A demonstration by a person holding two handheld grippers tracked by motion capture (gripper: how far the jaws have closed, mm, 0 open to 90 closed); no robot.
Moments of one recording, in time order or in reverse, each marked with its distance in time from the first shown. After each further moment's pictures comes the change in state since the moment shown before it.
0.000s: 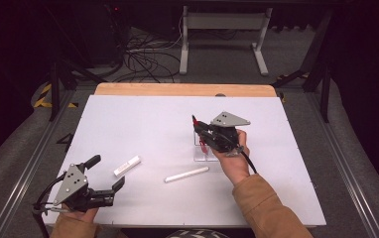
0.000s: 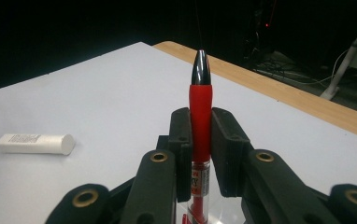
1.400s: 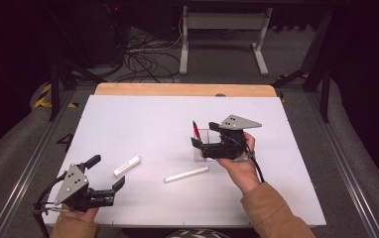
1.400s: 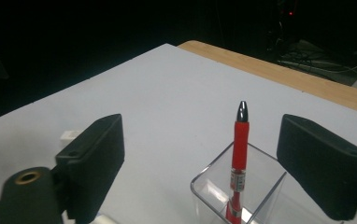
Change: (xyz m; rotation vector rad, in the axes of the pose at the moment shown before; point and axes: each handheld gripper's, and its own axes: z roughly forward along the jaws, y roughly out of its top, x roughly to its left) left arm 0.000 0.000 0.001 0.003 0.004 0.003; right arm 0.009 0.009 -0.033 0.015 0.095 0.074
